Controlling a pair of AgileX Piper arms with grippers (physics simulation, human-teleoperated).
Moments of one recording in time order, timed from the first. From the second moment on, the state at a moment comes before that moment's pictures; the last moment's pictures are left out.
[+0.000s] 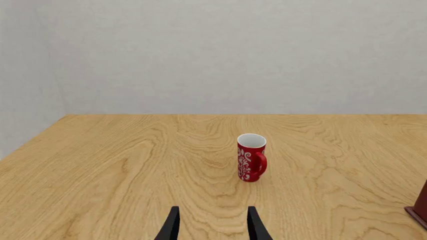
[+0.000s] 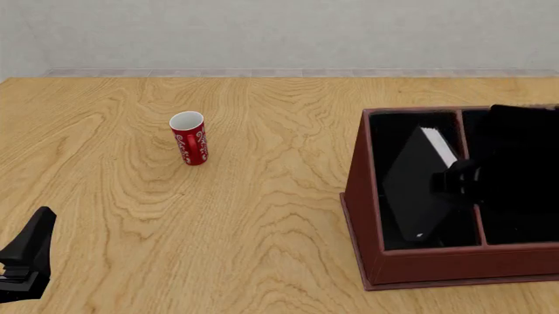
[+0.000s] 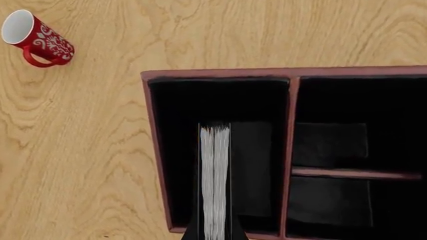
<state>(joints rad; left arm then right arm) 0.00 0.01 0.00 0.00 0.00 0.30 0.93 -0.72 0.71 0.26</state>
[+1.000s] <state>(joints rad) 0.00 0.01 0.00 0.00 0.00 0.30 1.00 -0.67 0.63 0.27</state>
